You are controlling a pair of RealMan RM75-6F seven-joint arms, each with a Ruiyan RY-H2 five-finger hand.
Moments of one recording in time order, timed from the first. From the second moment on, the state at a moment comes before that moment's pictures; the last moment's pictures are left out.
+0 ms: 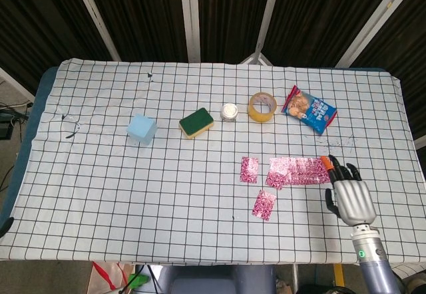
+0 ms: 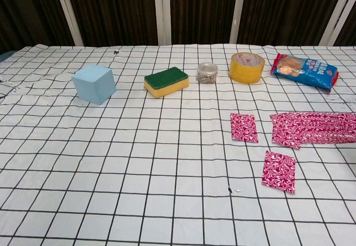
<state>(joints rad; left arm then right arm) 0.09 -0.98 -0.04 -1.84 1.46 1.64 0.13 0.34 -1.18 -0.07 -1.83 -1.23 1.47 -0.29</state>
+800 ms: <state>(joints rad) 0.11 -0.96 -0.02 -1.82 1.50 1.67 0.04 0.09 -1.08 -0.08 -1.70 -1.38 1.66 0.00</state>
